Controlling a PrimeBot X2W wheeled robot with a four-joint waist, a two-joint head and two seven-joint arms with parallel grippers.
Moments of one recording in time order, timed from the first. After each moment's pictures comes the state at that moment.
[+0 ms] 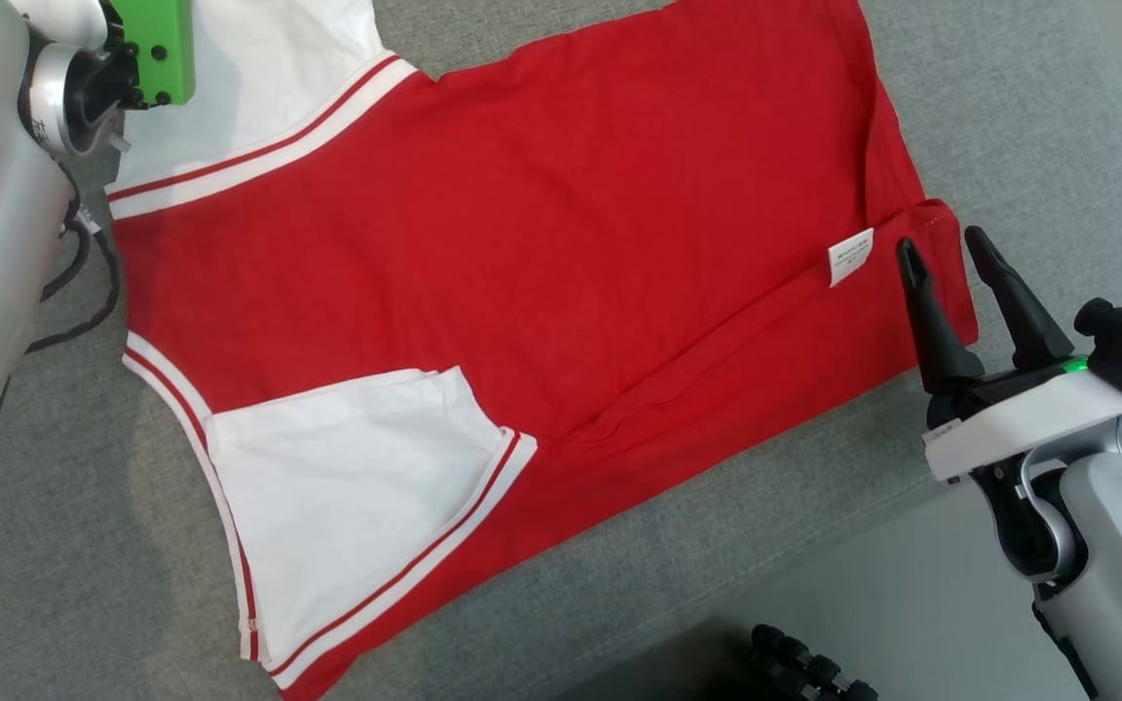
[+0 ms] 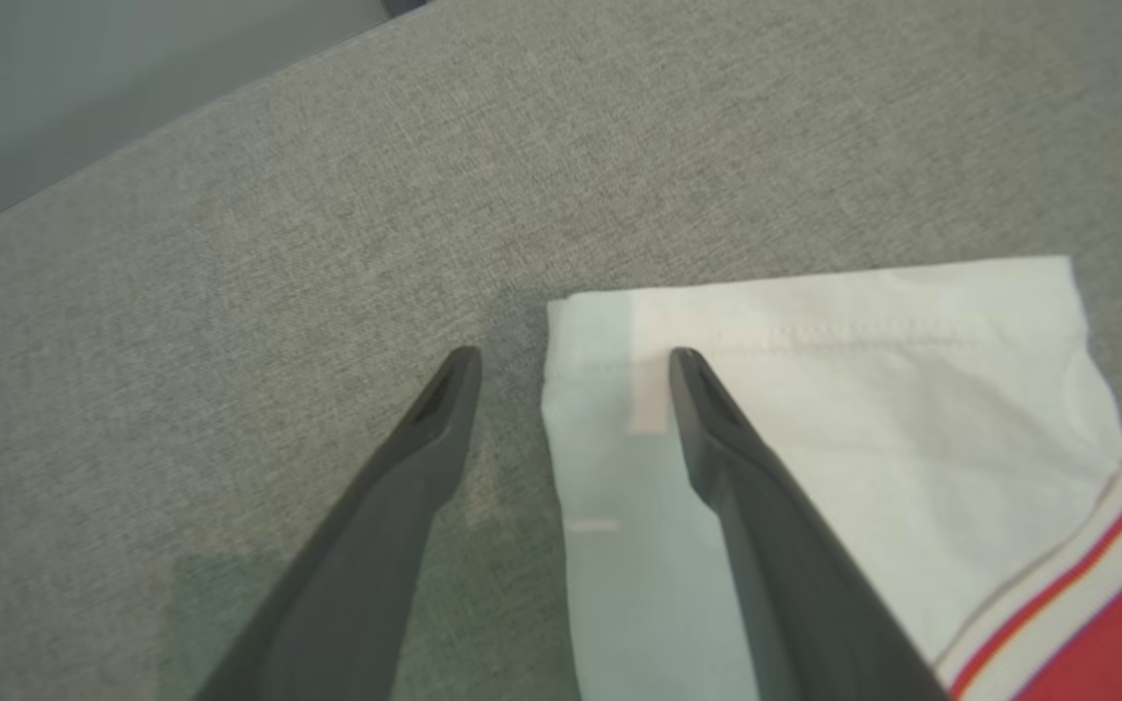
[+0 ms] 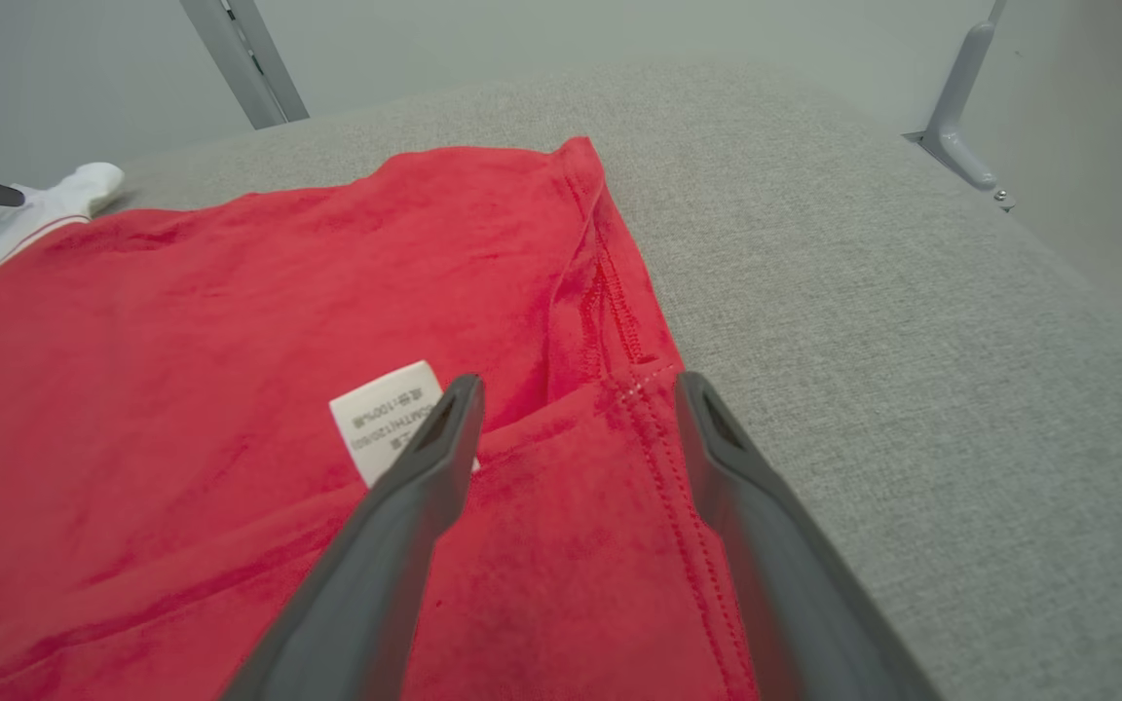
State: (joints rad) left arm -1.35 0.37 -0.77 0.87 -0.75 0.03 0.65; right arm -0.36 -0.36 0.27 0.23 0.60 0.13 -0.26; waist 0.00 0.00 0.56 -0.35
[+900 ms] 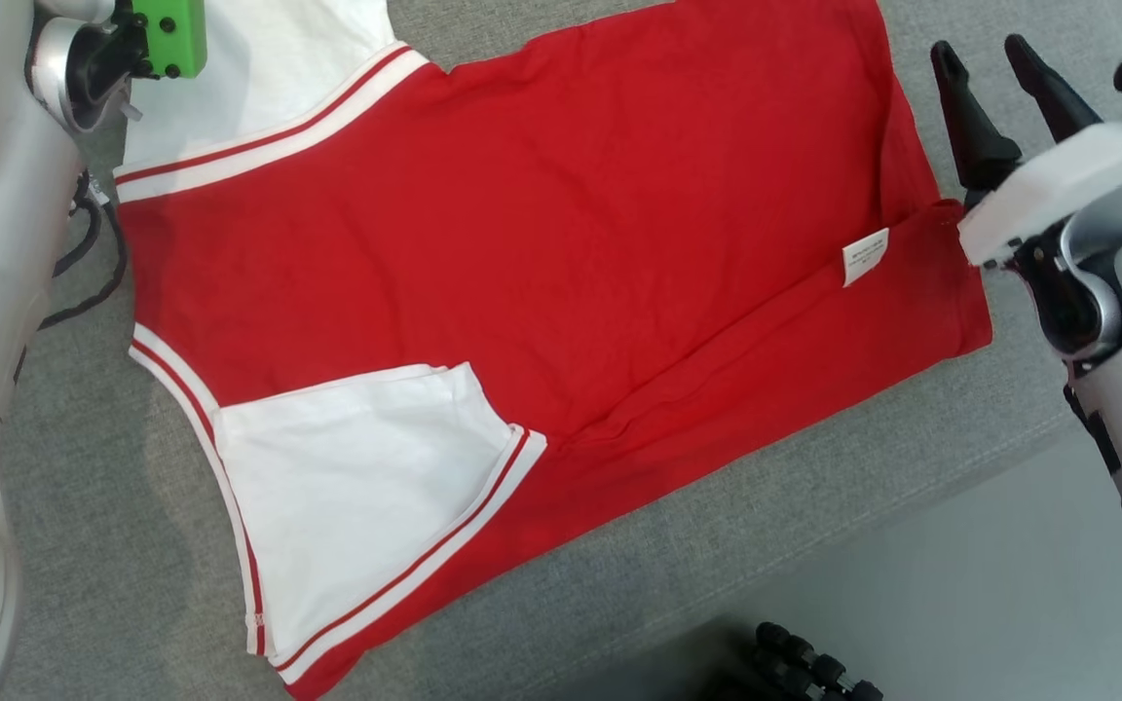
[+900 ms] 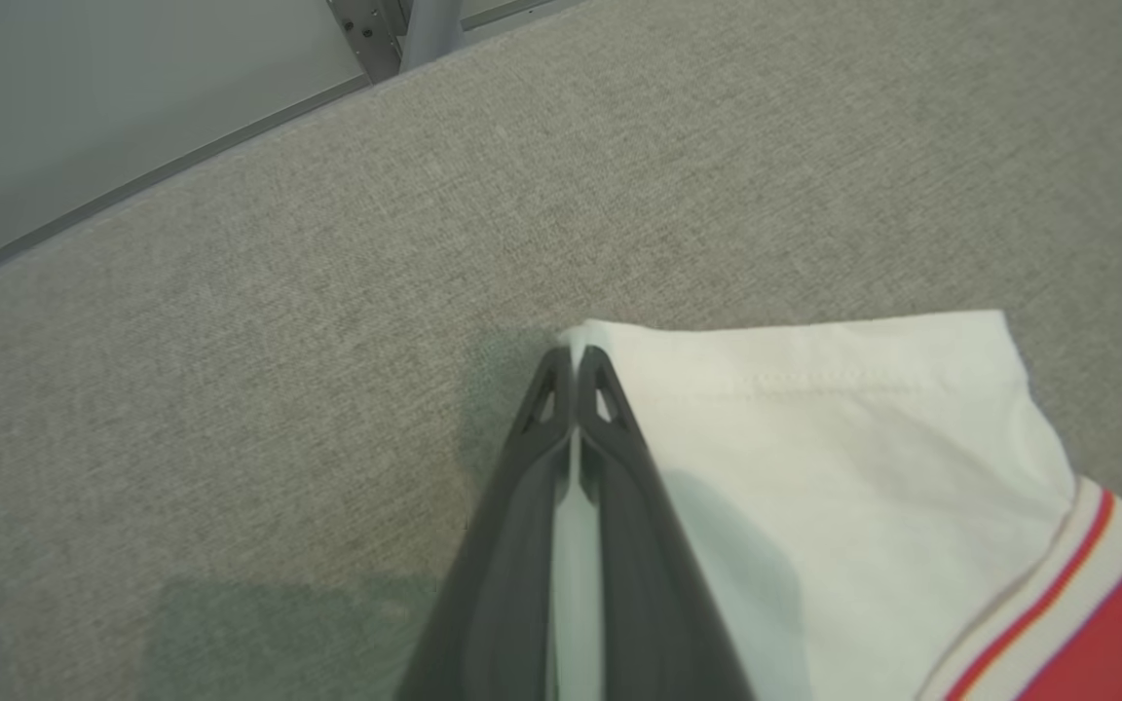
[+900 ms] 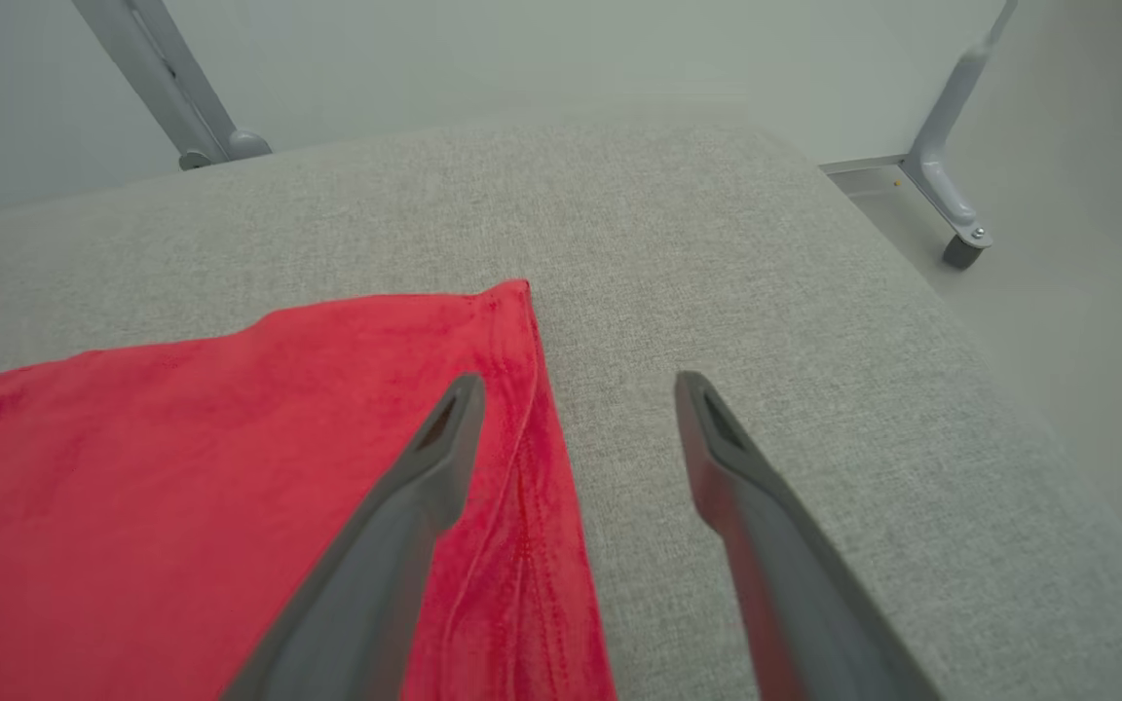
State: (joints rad) left arm -1.41 0.32 -0.77 0.99 -0.77 -0.05 0.55; right arm -0.76 -0.39 0.28 0.48 0.65 0.13 -0.06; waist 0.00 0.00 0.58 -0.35
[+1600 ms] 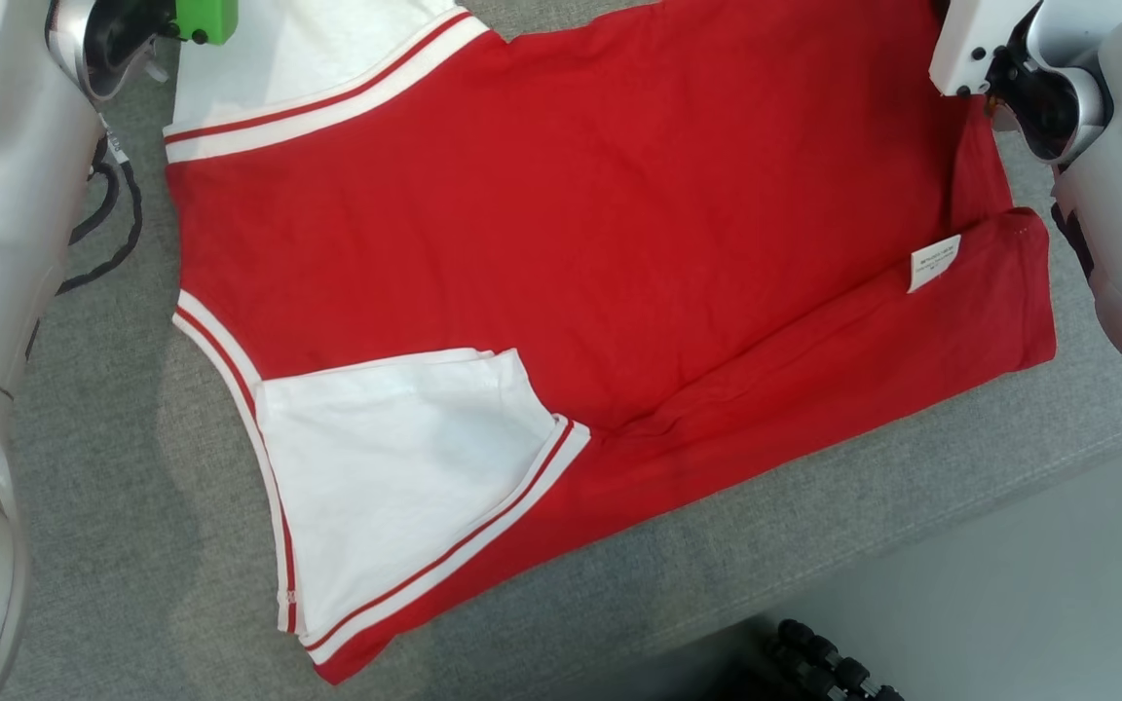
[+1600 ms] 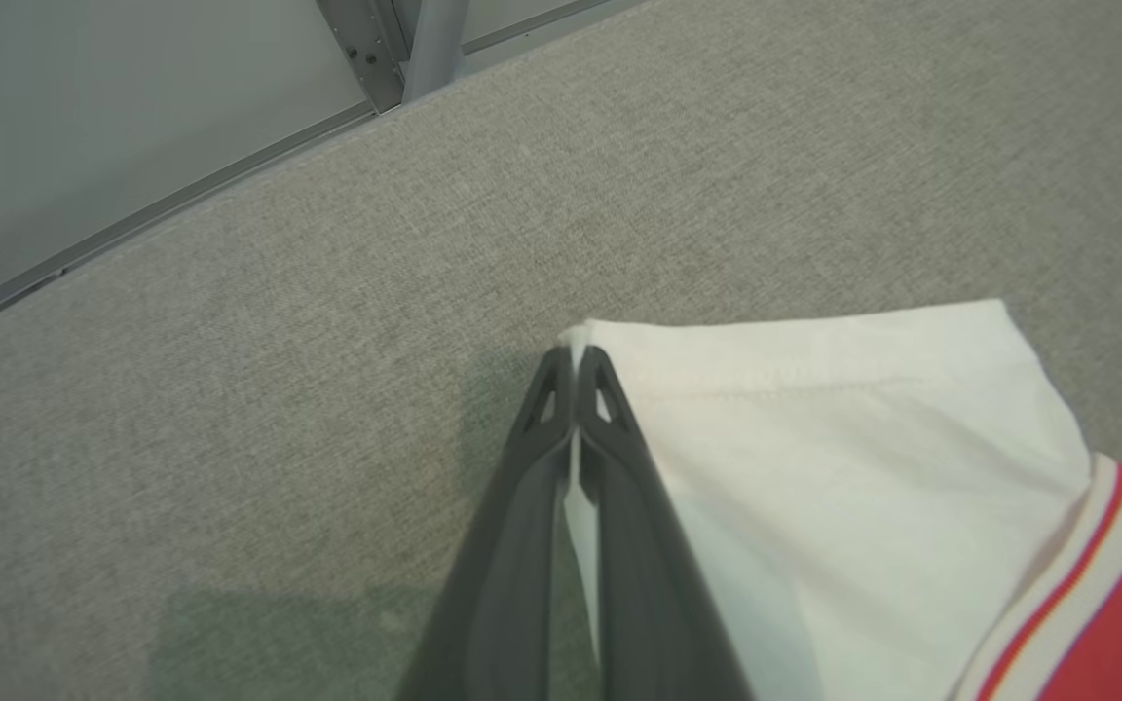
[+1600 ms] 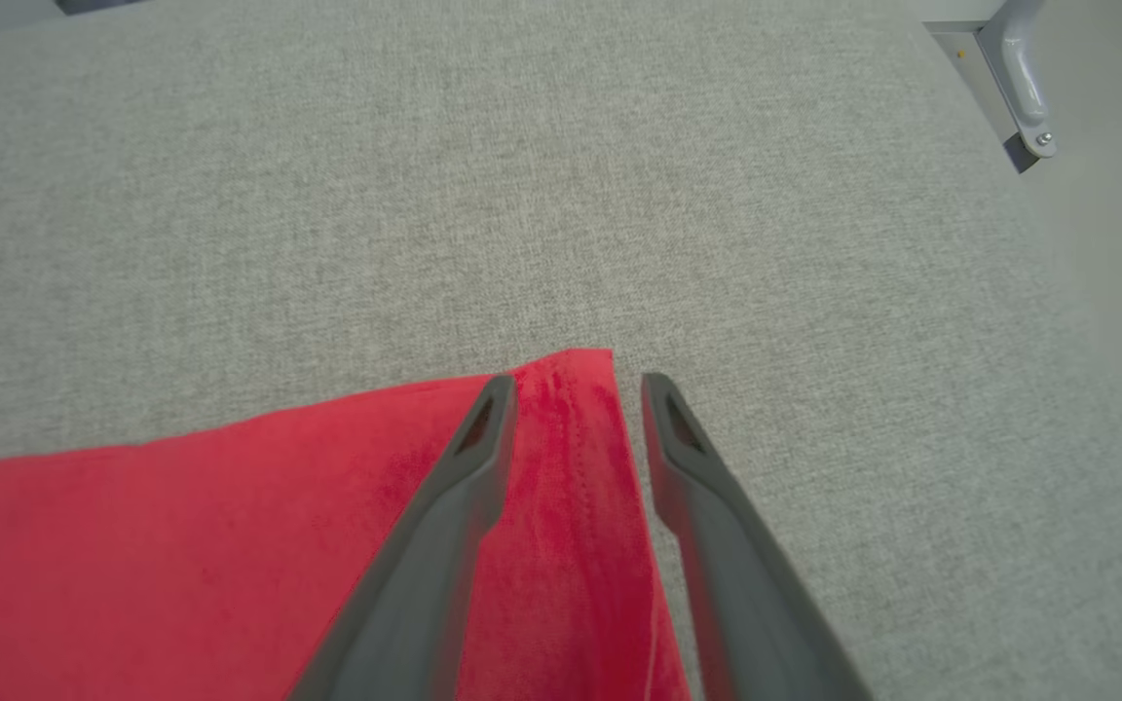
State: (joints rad) left arm -1.46 0.29 -0.80 0.97 -0.77 -0.09 0.52; right arm -1.26 -0.27 0.36 1.01 0.54 0.13 0.25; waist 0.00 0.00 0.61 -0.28
